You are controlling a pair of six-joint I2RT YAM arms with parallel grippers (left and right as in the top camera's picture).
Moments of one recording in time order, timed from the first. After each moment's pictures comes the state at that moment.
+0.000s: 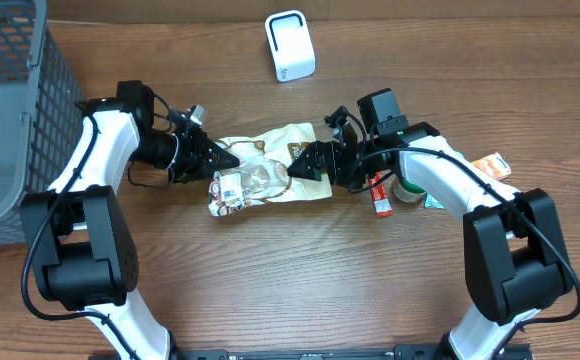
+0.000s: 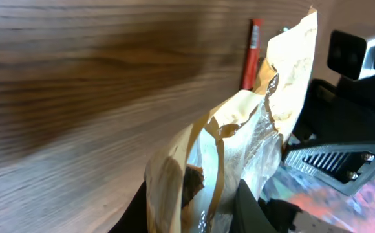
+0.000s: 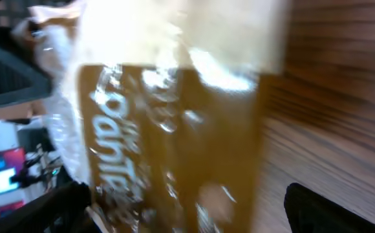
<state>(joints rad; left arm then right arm) 0.08 1.96 1.41 -1.10 0.89 -0.01 0.34 1.87 1.21 -0.50 -0.82 0.34</state>
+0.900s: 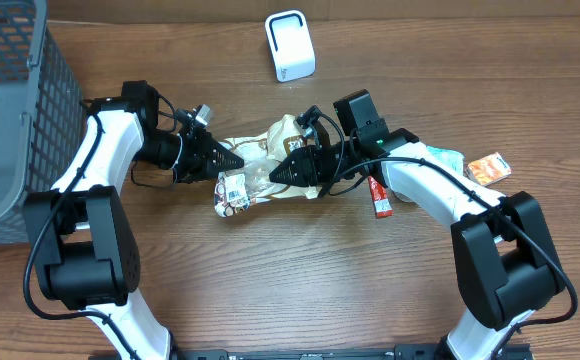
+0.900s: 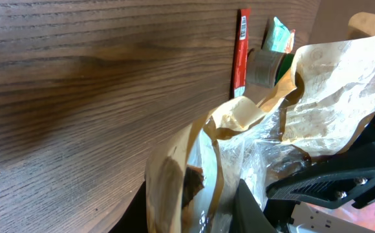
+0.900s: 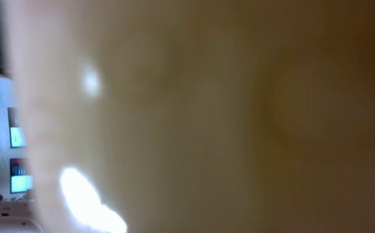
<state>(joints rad) 0.06 1.96 1.41 -1.11 0.91 0.03 0.44 1.87 1.21 -0.35 -0.93 0.33</state>
